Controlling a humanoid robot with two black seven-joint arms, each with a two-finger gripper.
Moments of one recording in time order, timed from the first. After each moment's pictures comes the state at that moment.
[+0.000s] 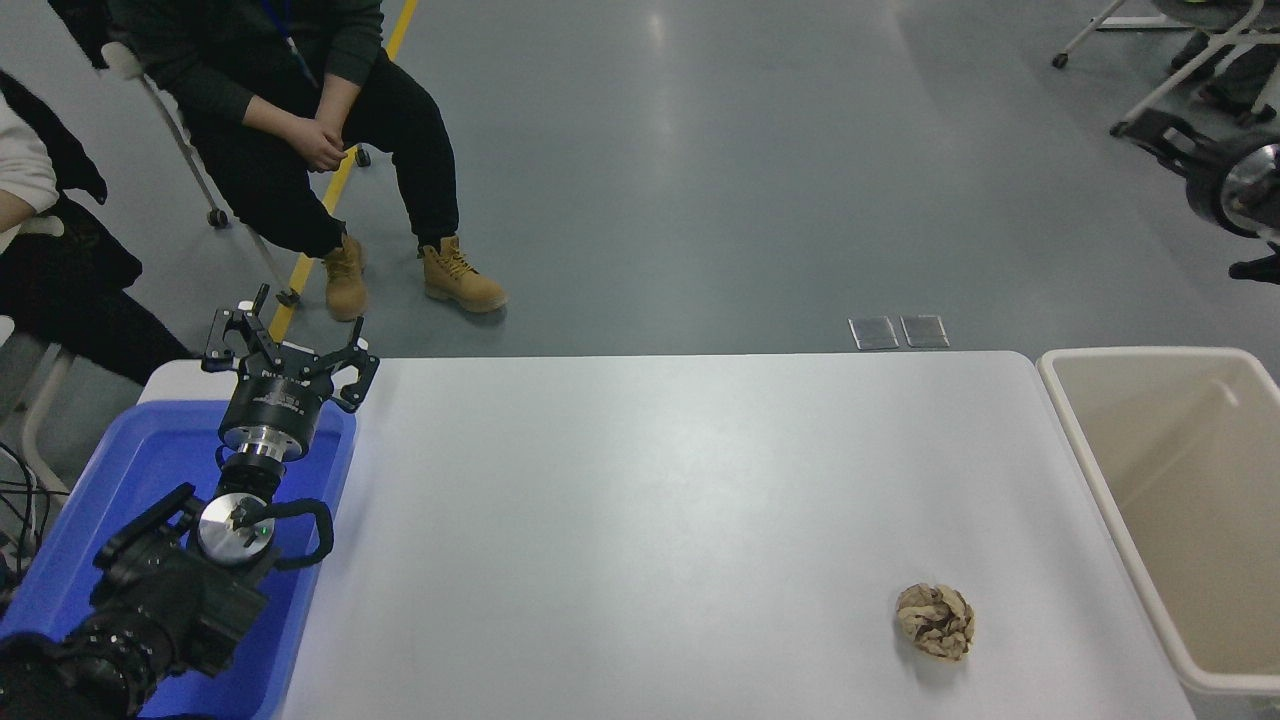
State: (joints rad) left arm -0.66 0.17 -0.94 -0.29 -0.24 -0.69 -0.32; right arm 1.64 -0.42 -1.05 0.64 -0.01 0.03 -0.06
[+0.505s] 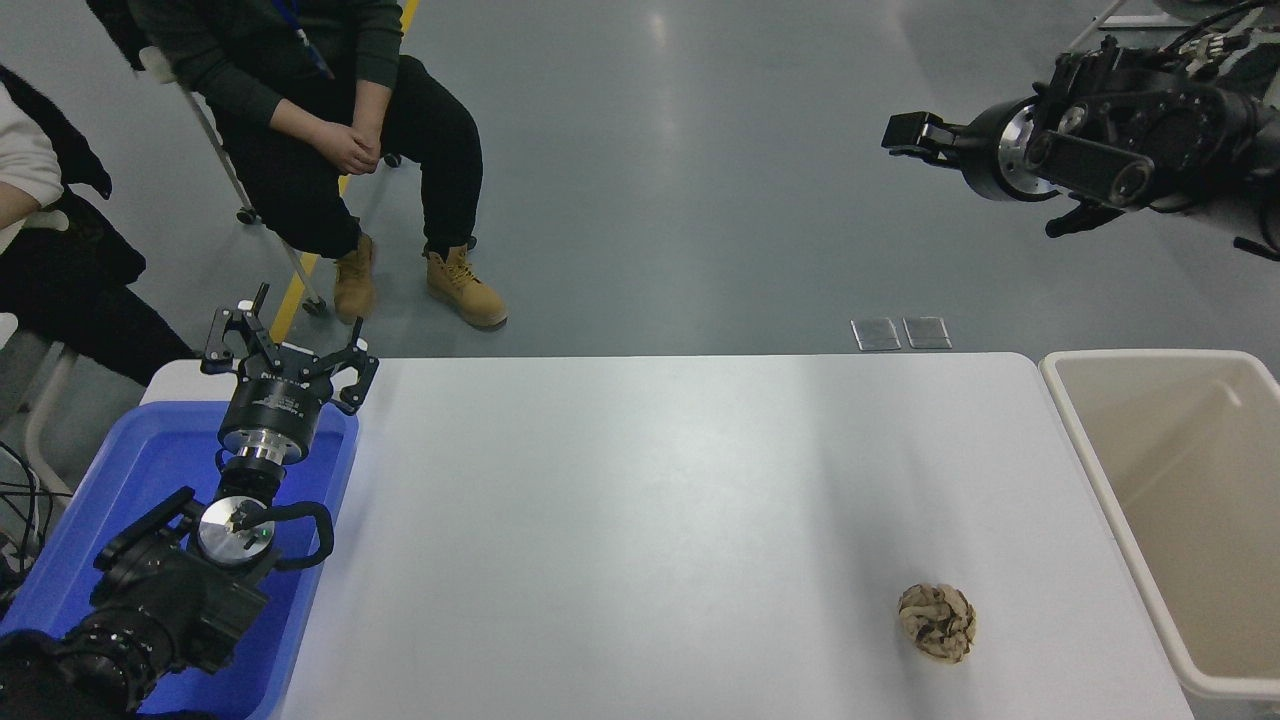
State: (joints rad) left arm -0.65 0.17 -0.94 -0.29 -0.24 -0.69 -0.32; right arm 1.79 -0.18 -1.10 0.75 -0.02 0.29 -0.07
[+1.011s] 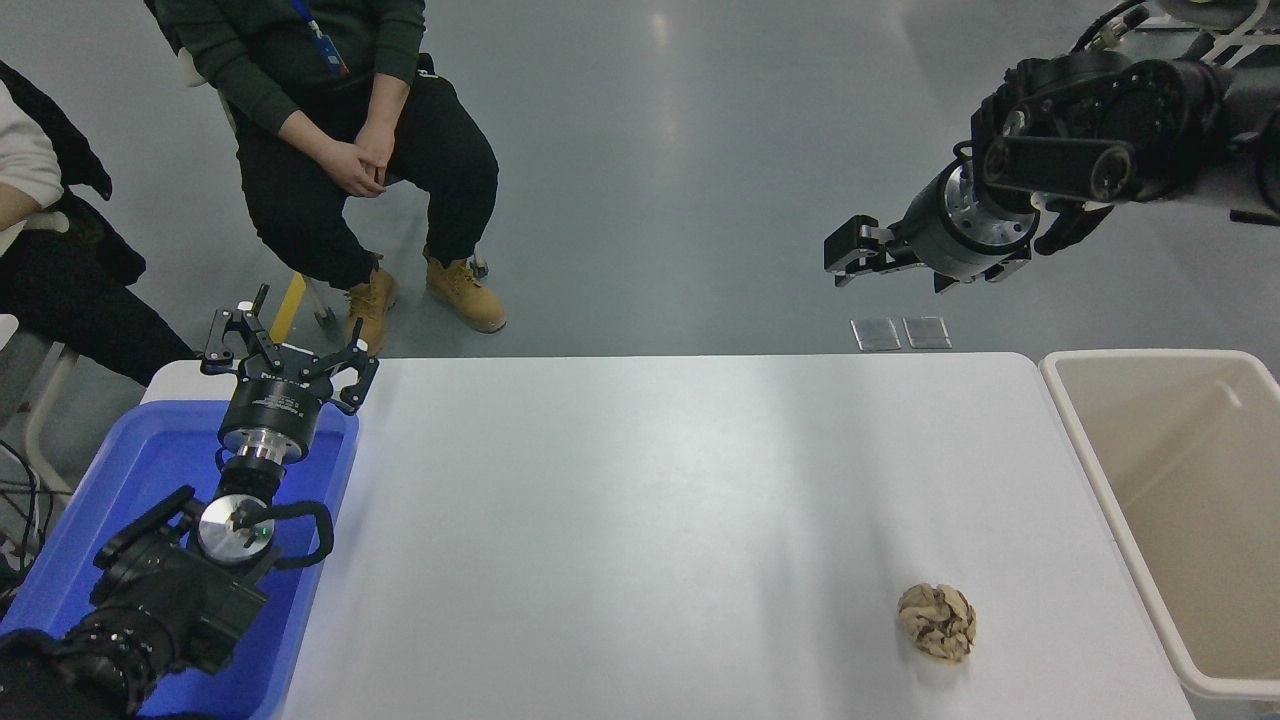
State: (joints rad) left arm -0.65 0.17 -0.94 -0.29 -0.24 -0.69 -0.32; right arm 2.03 -0.18 -1.25 1.13 -0.03 0.60 -0.07
